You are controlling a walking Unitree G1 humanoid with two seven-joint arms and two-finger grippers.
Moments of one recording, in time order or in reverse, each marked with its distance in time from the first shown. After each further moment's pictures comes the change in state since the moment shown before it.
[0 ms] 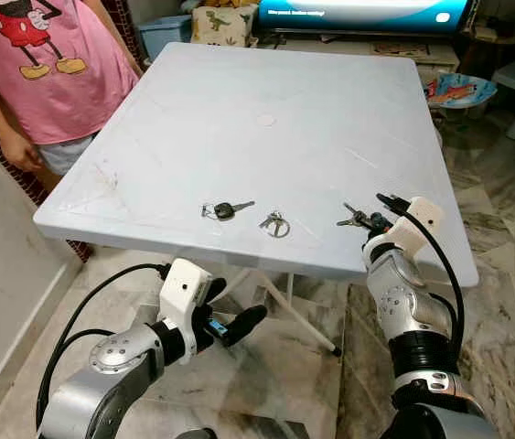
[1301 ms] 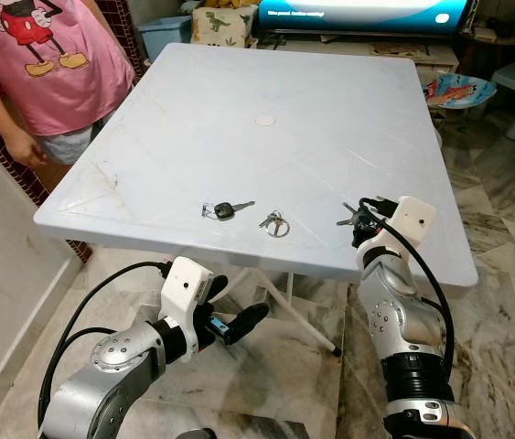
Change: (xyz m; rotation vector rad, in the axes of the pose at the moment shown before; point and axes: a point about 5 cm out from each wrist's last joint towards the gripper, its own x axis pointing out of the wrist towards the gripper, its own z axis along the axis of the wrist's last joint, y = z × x) left arm 0.001 -0.001 0.002 0.007 -0.013 -0.005; right arm -0.022 0.013 -0.006 0.020 -0.015 -0.011
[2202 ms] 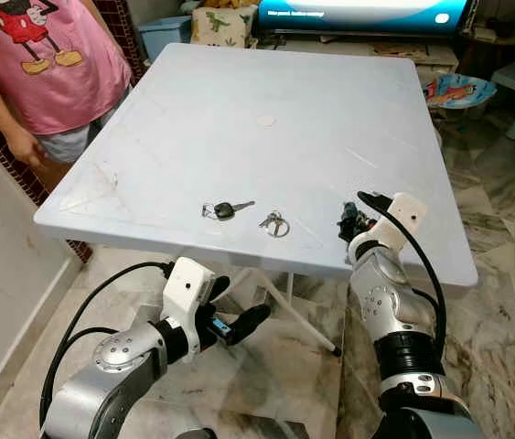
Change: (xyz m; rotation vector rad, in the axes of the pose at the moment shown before) left arm 0.001 -0.002 0.000 0.002 0.003 -0.009; right arm 0.017 0.010 -0.007 0.071 0.063 -0.008
